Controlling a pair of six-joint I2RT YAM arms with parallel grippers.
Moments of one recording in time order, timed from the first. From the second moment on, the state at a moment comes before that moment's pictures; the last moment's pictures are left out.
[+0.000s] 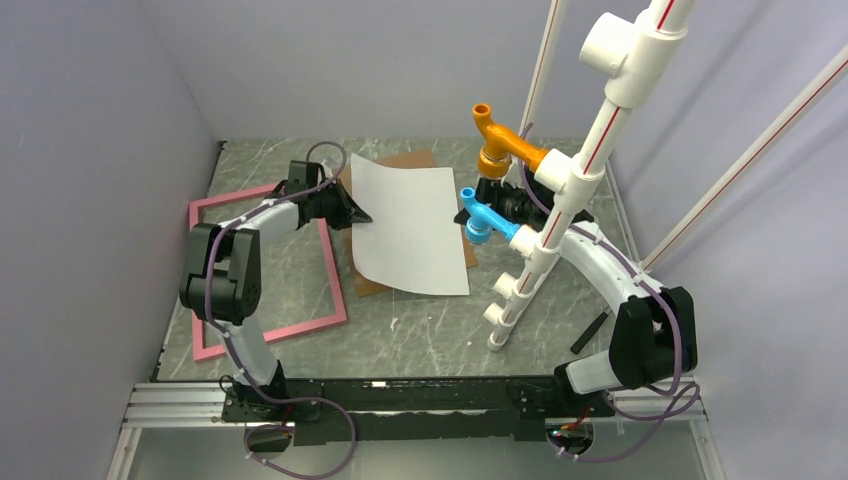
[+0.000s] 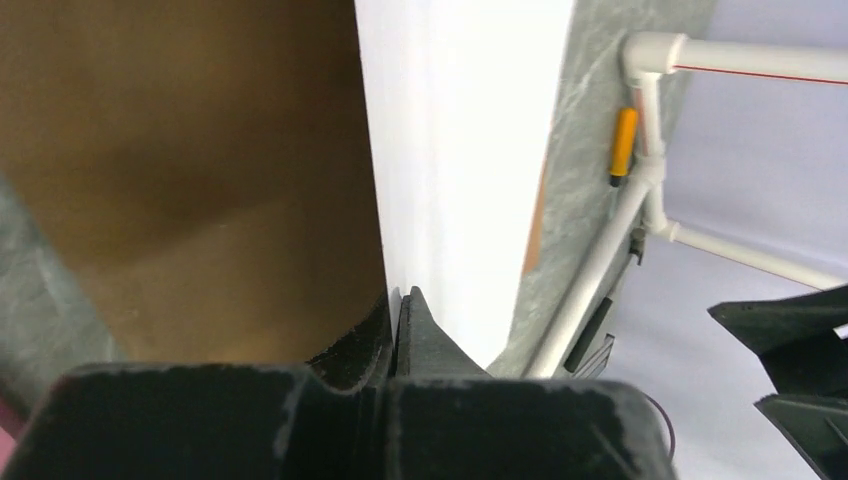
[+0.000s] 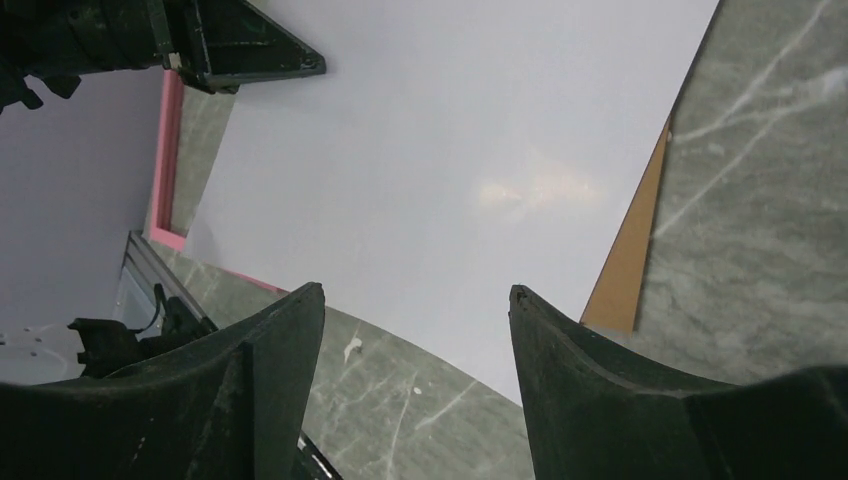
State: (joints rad) left arm -0.16 1.80 1.17 -0.14 0.57 -0.72; right arm 0.27 1.42 1.05 -0.22 -0.54 0.41
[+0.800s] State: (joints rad) left arm -0.16 1.84 1.05 -0.05 0.39 -0.77; right arm 0.28 1.27 0.94 -0.31 -0.36 0.39
